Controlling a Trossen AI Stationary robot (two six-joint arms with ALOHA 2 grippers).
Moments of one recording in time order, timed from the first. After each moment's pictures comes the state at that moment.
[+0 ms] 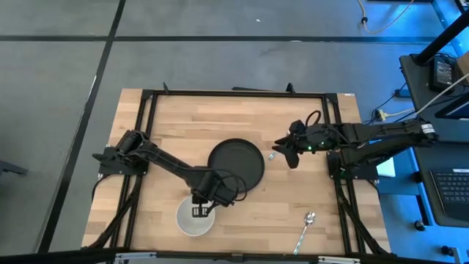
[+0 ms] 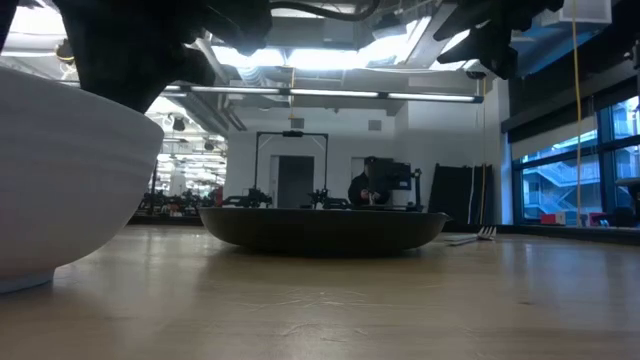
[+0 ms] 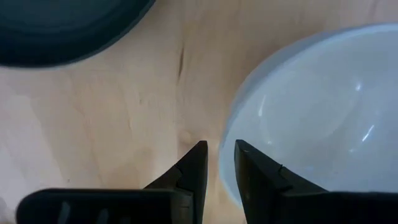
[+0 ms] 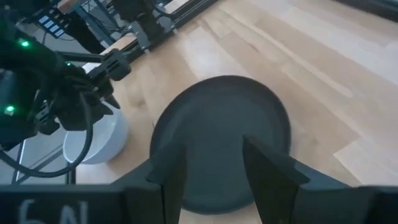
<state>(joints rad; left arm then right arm) -0.40 1.97 1.62 -1.34 0.07 -0.48 0.11 0.98 0.83 -0.39 0.21 0.65</state>
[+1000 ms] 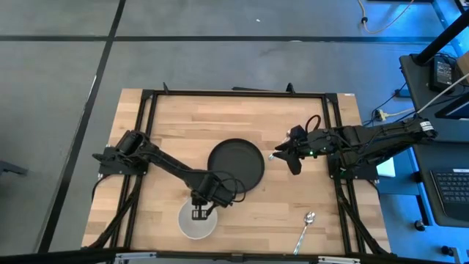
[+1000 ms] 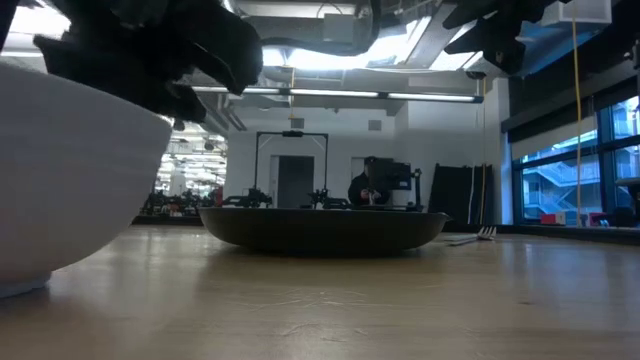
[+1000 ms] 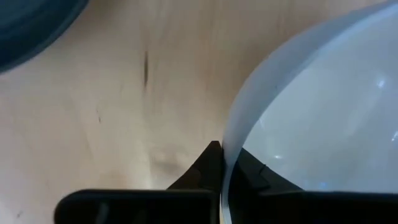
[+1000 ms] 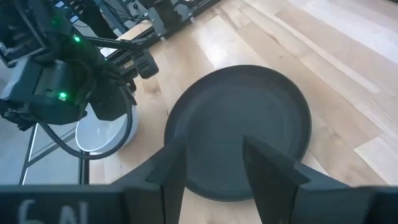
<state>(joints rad) -0.40 1.97 1.50 -1.21 0.15 -0.47 0.18 0.98 0.83 -0.39 0.21 0.65</state>
